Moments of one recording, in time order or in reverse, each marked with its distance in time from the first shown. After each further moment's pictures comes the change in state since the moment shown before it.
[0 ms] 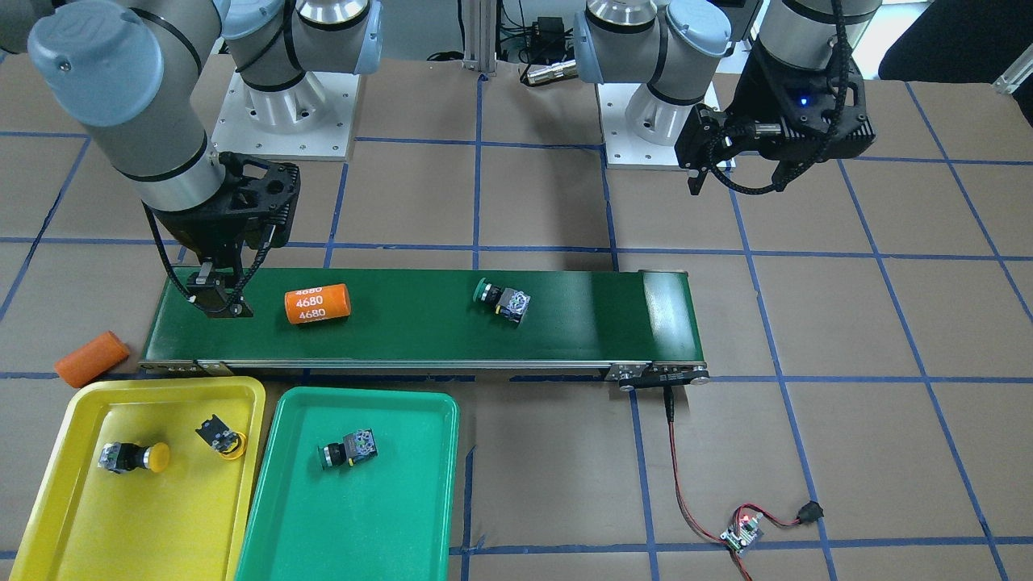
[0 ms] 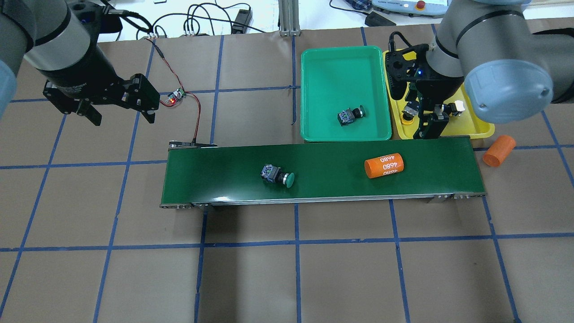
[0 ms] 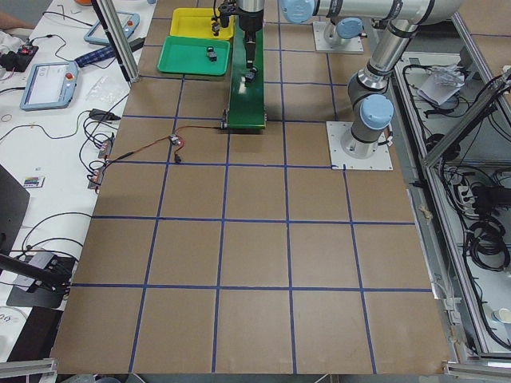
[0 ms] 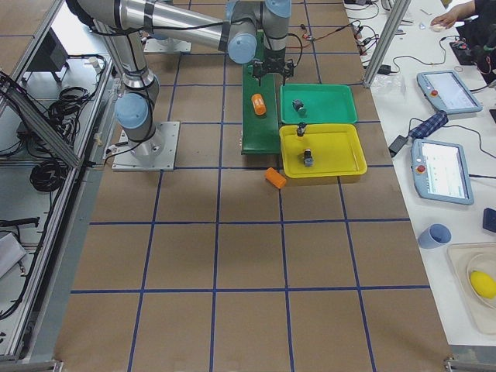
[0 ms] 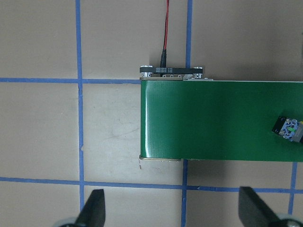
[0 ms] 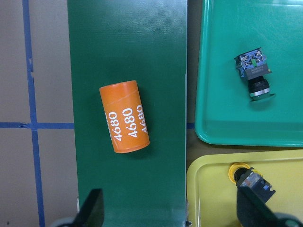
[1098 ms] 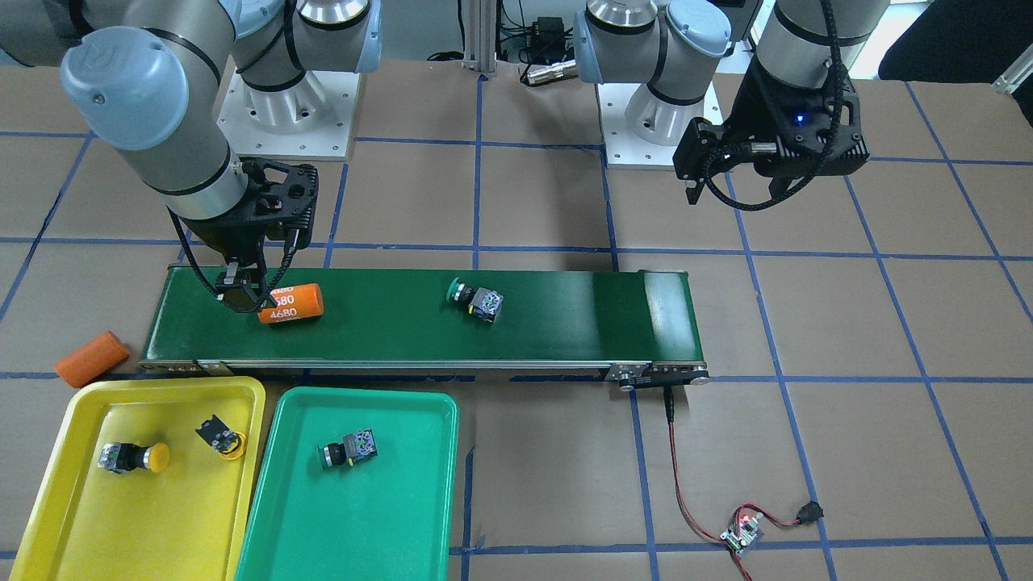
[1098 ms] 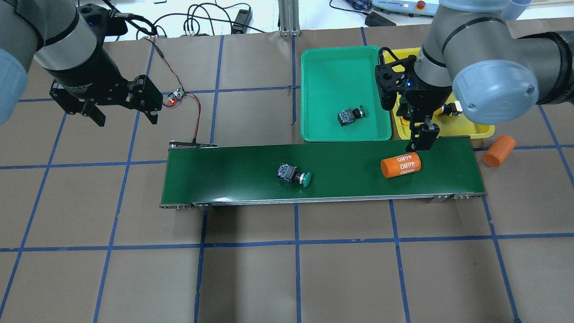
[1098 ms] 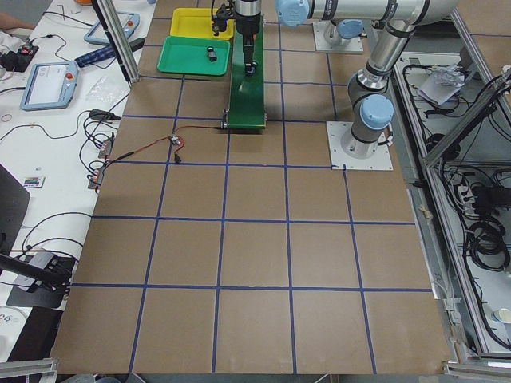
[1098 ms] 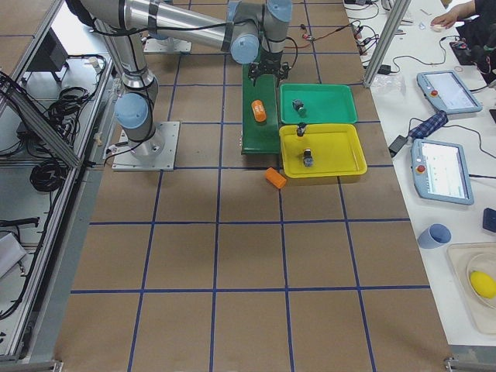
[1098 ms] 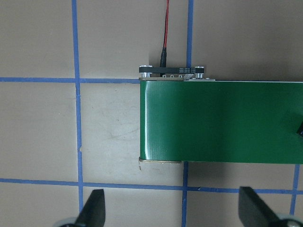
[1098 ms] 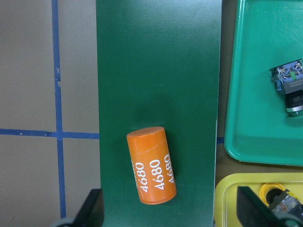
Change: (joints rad) left arm 0.000 -0.020 0.001 0.000 0.001 0.001; right arm 0.025 0.010 0.000 0.074 0.007 0.007
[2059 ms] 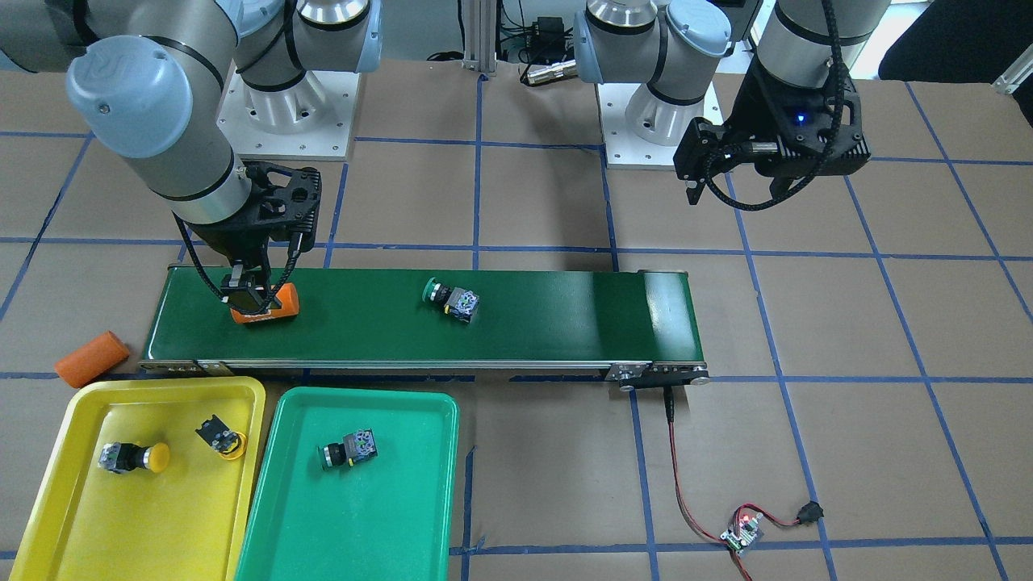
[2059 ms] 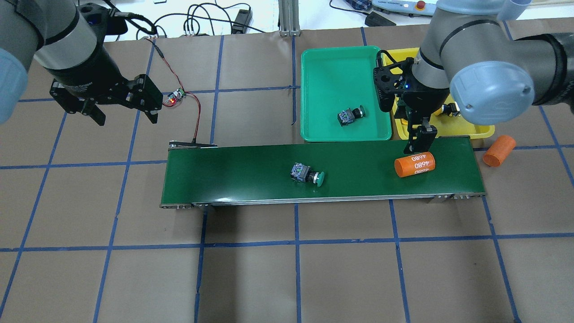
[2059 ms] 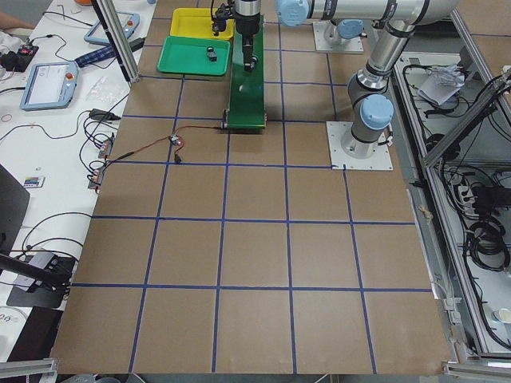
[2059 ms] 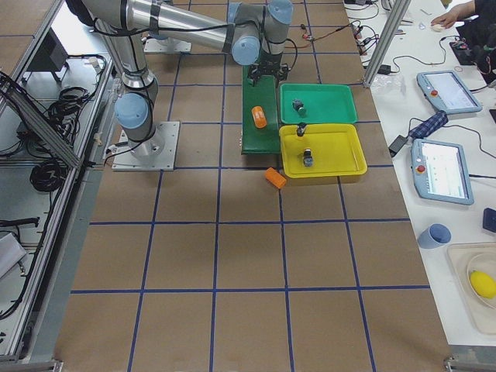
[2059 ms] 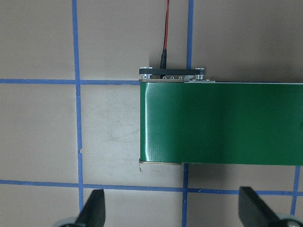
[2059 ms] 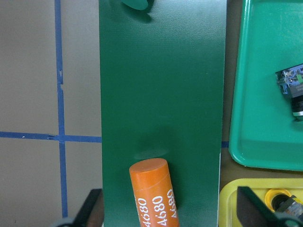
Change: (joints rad) left arm 0.000 -0.001 0.003 0.001 0.001 0.001; right arm 0.001 0.009 0.003 0.002 0.007 0.000
